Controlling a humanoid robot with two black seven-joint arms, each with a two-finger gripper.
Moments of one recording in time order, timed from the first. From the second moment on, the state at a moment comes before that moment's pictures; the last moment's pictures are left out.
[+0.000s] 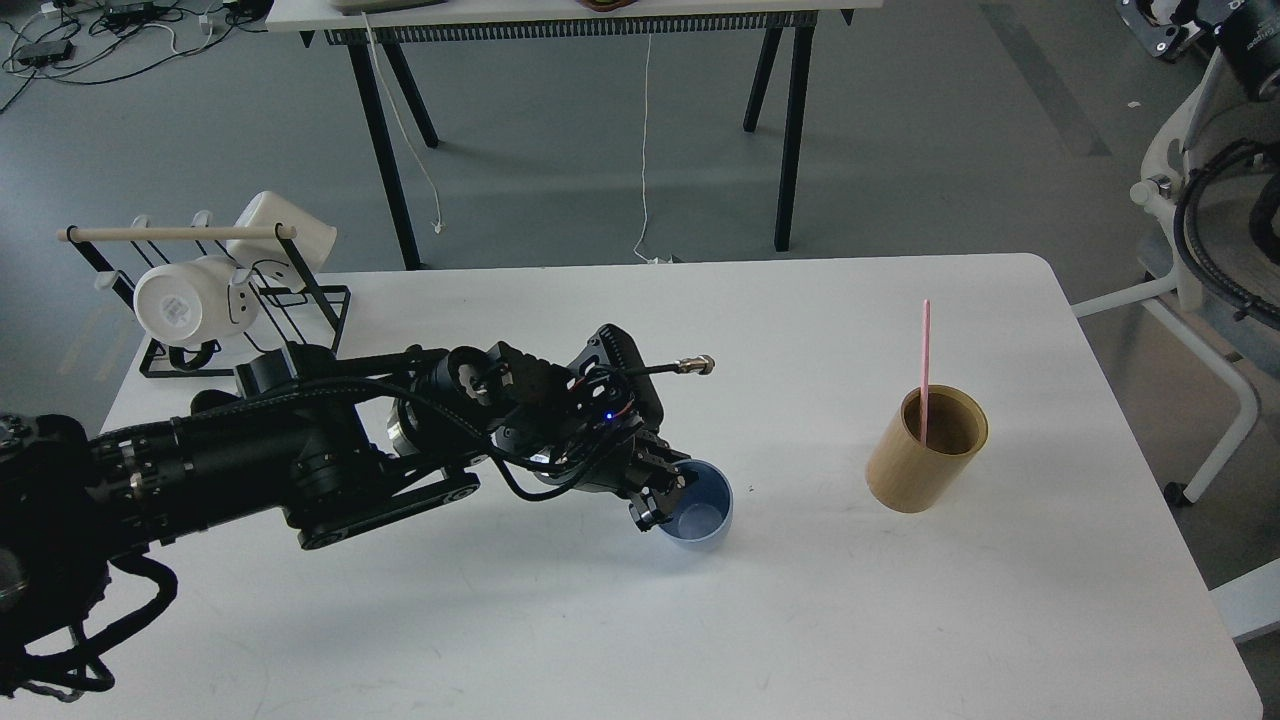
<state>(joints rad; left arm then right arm) -0.99 0.21 -0.17 -1.21 2.18 -0.49 -0.26 0.99 -0.61 0.81 0.67 0.09 0.49 0.18</state>
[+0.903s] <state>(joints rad) -0.96 0.32 -0.87 -0.98 1.13 -0.49 -0.35 0.96 -0.88 0.65 1.00 -0.39 0.49 0.18</state>
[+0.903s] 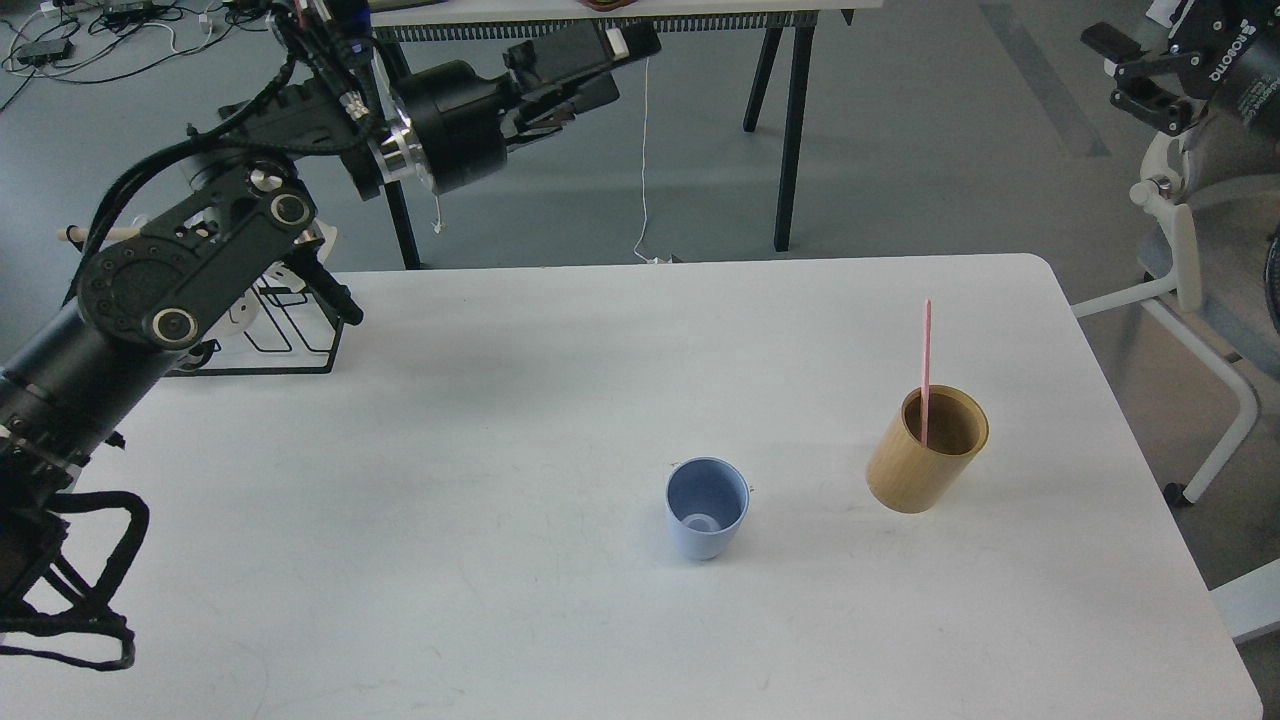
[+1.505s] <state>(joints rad) -0.89 0.30 -0.88 -0.51 -0.06 -0.49 -0.35 0.85 -1.09 0.47 1.50 -1.20 0.10 0.23</state>
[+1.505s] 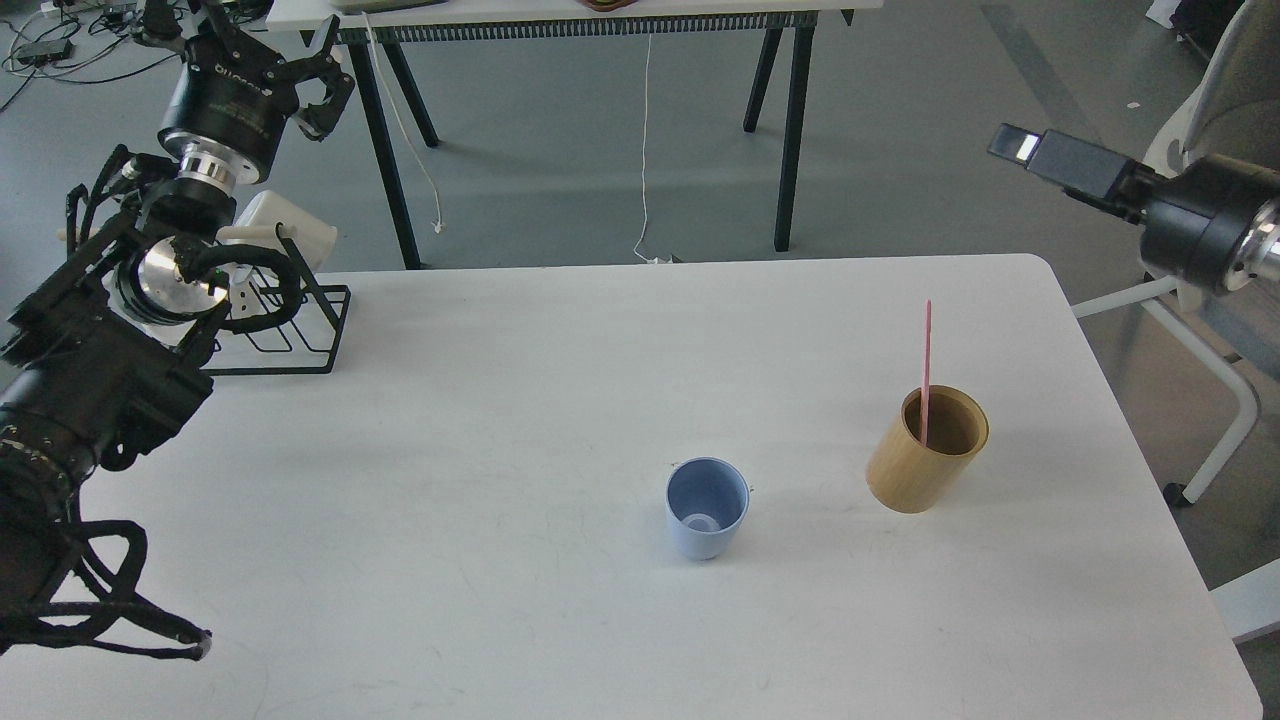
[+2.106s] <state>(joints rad) -0.85 0.30 -0.88 -0.49 -0.09 -0.49 -0.35 0.81 -0.91 0.18 1.32 -1.55 -0.07 0.25</state>
